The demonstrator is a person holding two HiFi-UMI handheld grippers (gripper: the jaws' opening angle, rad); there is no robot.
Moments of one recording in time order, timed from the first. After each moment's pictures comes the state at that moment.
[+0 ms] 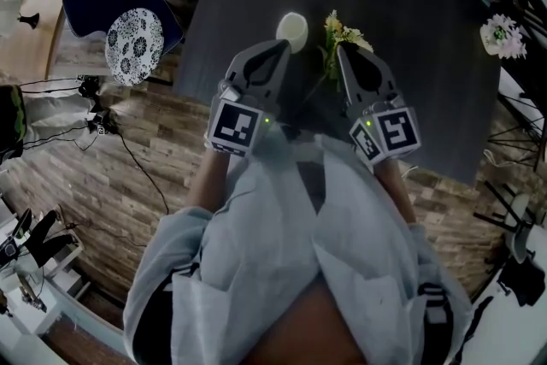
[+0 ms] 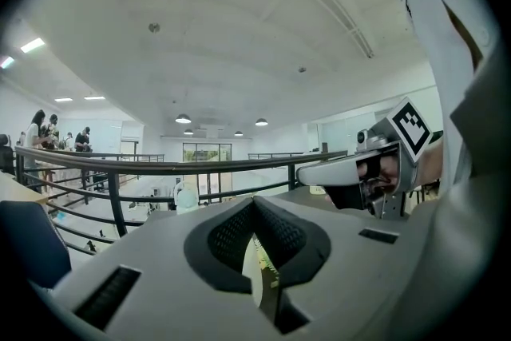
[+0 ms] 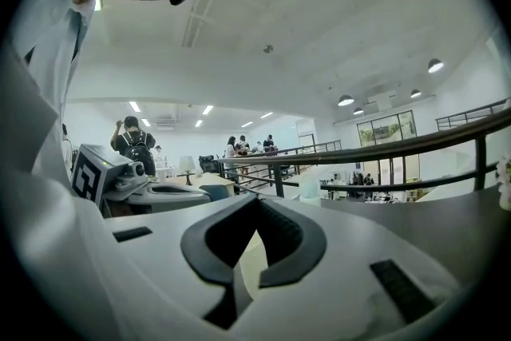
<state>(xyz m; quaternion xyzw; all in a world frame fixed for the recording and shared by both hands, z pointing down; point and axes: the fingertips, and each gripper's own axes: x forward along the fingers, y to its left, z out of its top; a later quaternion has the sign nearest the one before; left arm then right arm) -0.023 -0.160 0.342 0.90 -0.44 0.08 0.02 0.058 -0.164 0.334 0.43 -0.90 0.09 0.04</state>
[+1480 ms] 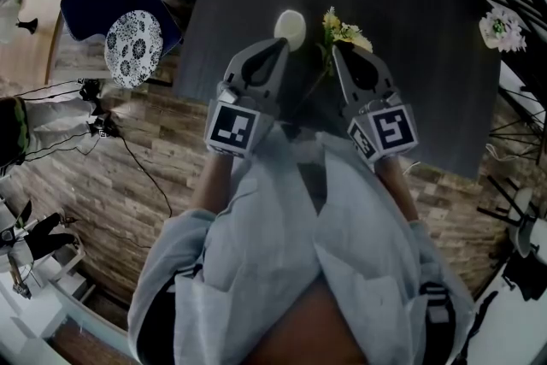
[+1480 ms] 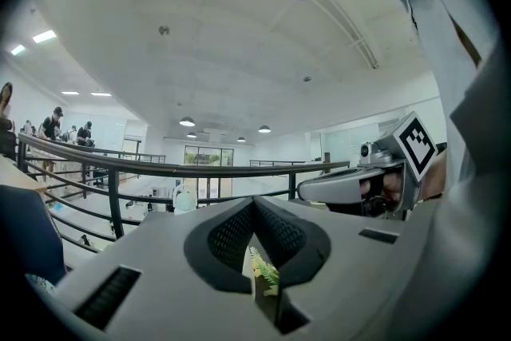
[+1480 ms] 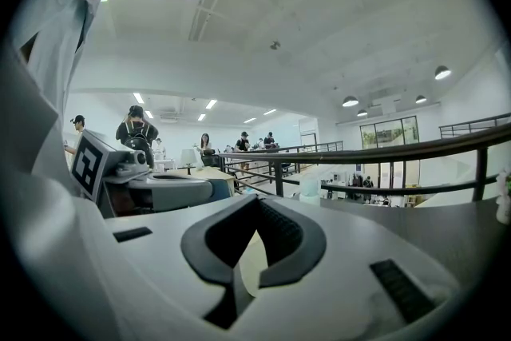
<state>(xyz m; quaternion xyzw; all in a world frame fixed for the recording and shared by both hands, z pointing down) -0.026 -0.158 0.333 0.90 -0.44 0.04 0.03 0.051 -0.160 0.339 0.43 -0.90 0.07 0.06</state>
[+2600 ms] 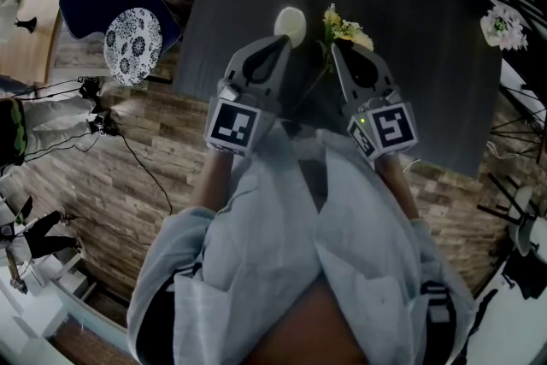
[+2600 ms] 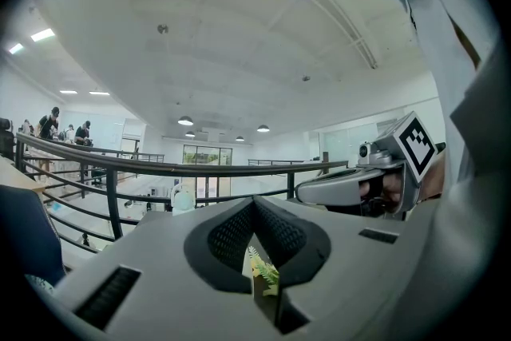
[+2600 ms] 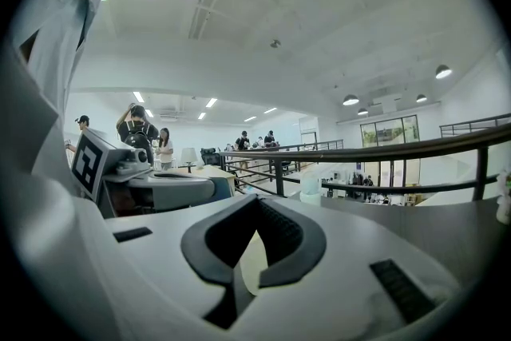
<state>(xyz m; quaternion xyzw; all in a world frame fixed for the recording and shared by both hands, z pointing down) -0.020 -0.157 0.335 0.90 -0.44 0.05 0.03 0.052 -0.159 0.342 0.43 -0.90 0.07 0.07</state>
